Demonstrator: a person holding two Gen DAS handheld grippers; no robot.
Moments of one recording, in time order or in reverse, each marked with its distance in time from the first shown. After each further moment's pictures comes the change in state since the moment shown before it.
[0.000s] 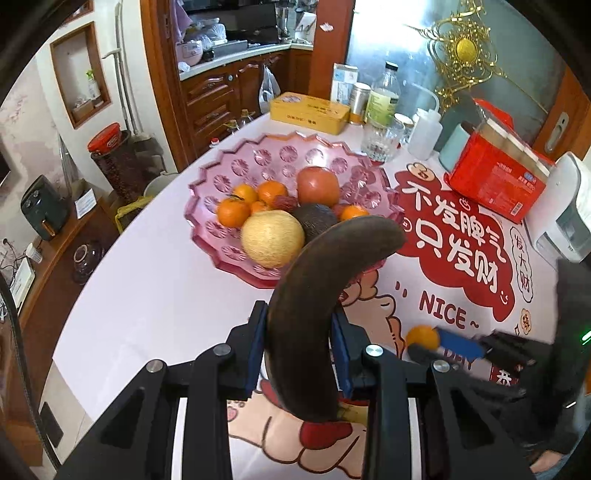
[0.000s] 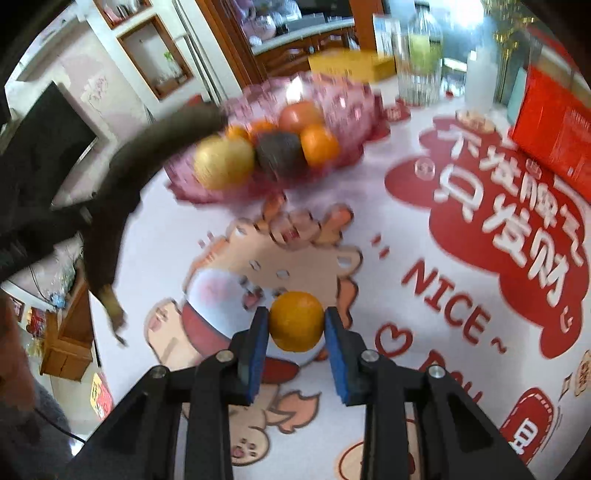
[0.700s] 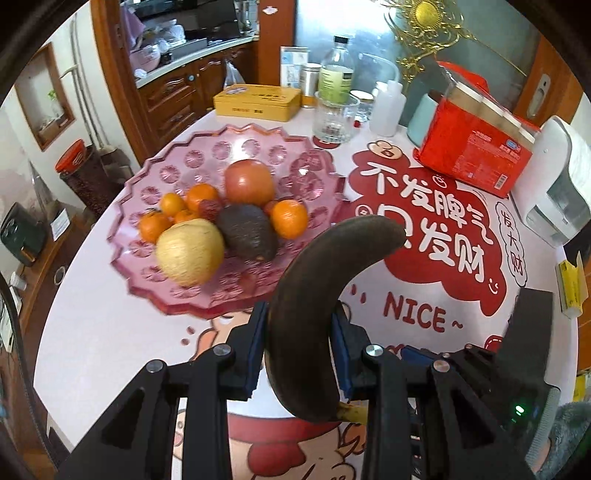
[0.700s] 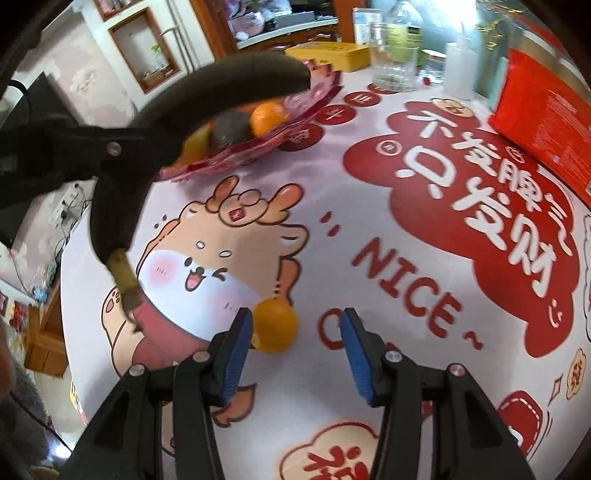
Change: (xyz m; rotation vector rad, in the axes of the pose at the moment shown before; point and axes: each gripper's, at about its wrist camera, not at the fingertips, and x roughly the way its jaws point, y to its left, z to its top) left arm 0.046 -0.069 0.012 0.100 0.045 -0.047; right arm 0.041 -0.039 -0.026 -0.023 0.067 -0.067
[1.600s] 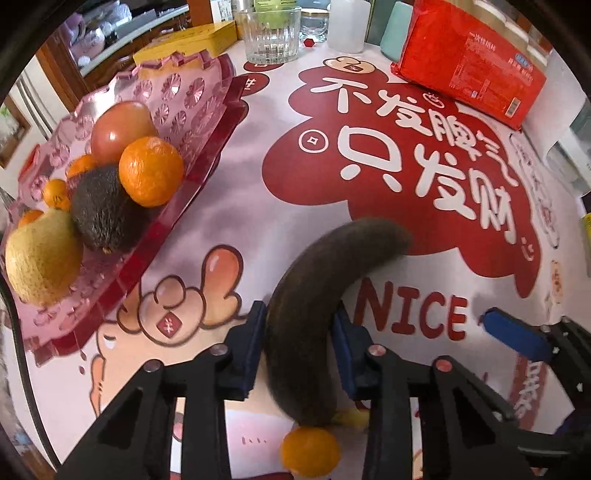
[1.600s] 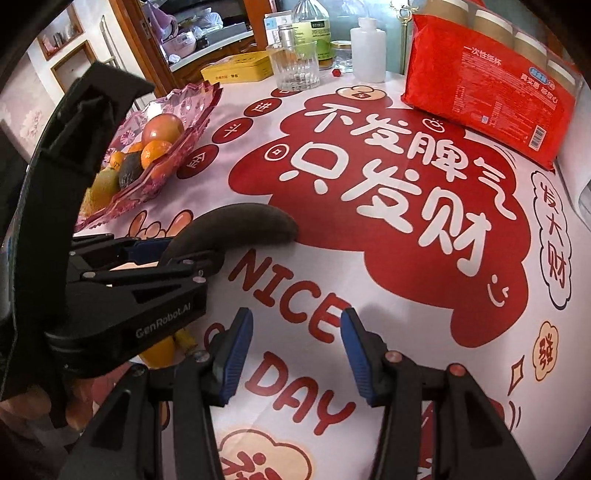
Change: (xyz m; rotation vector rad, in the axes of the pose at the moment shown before) left arm 0.129 -0.077 -0.001 0.120 0.192 -0.029; right arm -0.021 -0.074 -0.004 0.178 -0.053 -0.134
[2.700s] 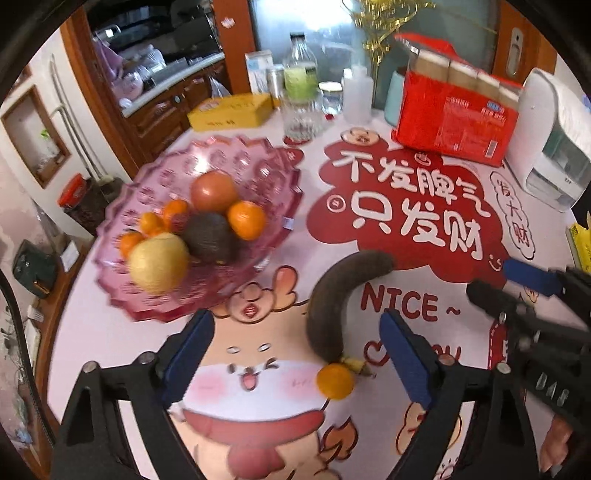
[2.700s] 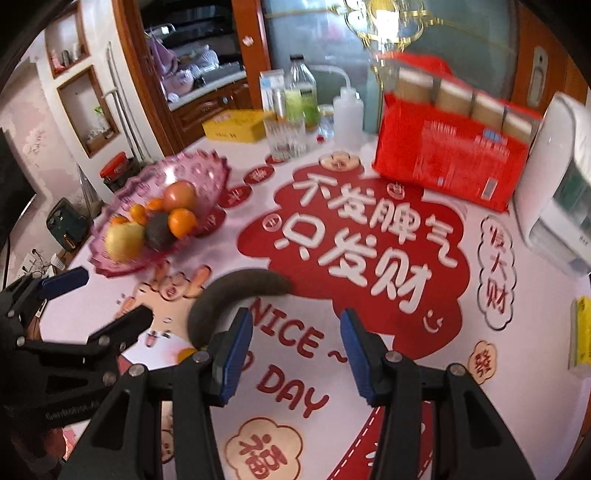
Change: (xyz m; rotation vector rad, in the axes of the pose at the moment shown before) left arm -0.111 0.009 -0.032 0.006 -0.195 0.103; right arm -0.071 0.005 0.012 0.011 -0.127 -0.078
